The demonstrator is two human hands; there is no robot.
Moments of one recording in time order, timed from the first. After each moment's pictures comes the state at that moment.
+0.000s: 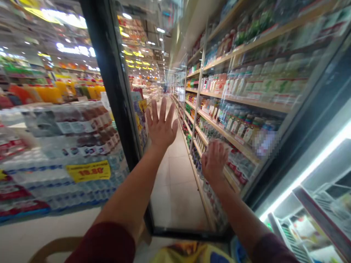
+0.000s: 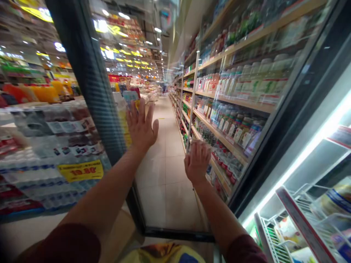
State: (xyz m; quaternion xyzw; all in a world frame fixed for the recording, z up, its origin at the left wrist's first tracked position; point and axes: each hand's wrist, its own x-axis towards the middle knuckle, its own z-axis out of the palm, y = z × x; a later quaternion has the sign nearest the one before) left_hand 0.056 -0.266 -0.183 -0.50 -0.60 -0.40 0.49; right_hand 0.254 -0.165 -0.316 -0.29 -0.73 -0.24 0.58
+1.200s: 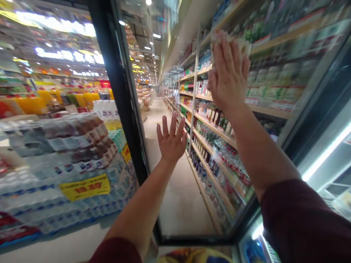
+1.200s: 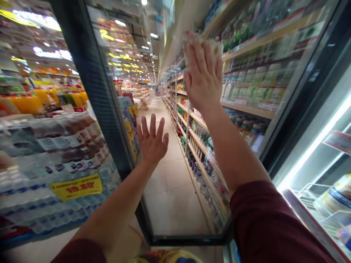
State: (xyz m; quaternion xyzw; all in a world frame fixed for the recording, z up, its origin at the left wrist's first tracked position) left_hand 0.047 -0.259 -0.187 -0.51 -0.58 -0.42 0.48; right_hand 0.217 -0.174 -0.002 -0.26 -0.75 -0.31 0.53
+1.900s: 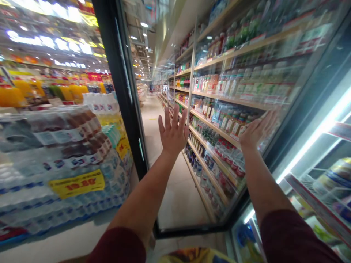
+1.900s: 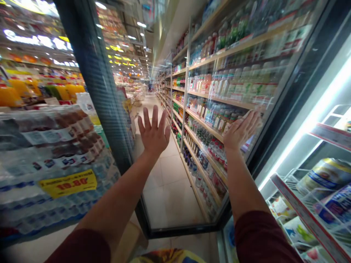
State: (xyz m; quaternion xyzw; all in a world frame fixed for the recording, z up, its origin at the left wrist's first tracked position) left_hand 0.055 -0.267 -0.187 -0.52 -0.57 -0.43 0.46; right_hand 0.317 -0.097 -0.189 -0.40 -0.55 -0.16 0.71
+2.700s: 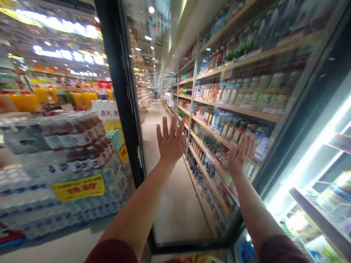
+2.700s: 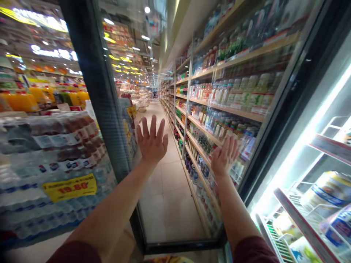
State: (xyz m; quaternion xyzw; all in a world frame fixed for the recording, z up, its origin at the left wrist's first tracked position) left_hand 0.058 -0.272 -0.187 -0.51 -0.58 -0.42 0.48; right_hand 0.298 -0.126 -0.260 -0.38 -0.63 -0.21 0.65
